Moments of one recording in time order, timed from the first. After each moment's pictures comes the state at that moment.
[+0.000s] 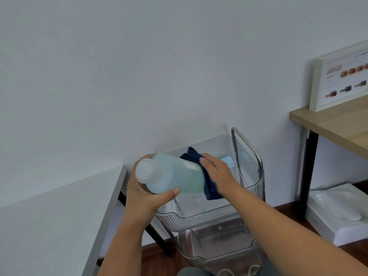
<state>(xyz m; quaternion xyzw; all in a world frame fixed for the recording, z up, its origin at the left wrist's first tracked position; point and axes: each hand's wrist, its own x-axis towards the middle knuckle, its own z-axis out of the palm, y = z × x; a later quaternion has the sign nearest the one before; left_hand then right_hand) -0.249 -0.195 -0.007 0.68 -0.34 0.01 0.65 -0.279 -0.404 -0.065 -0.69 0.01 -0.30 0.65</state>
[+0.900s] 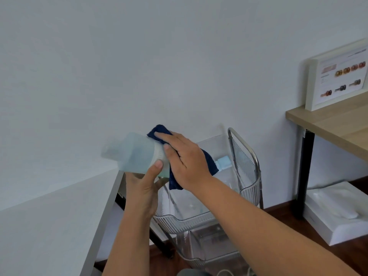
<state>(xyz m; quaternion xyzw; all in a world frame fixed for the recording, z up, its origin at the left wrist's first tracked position) -0.252 -0.228 0.013 0.56 -0.23 -0.03 0.80 -0.284 -0.353 0.014 -0.74 -0.08 -0.49 0.45</state>
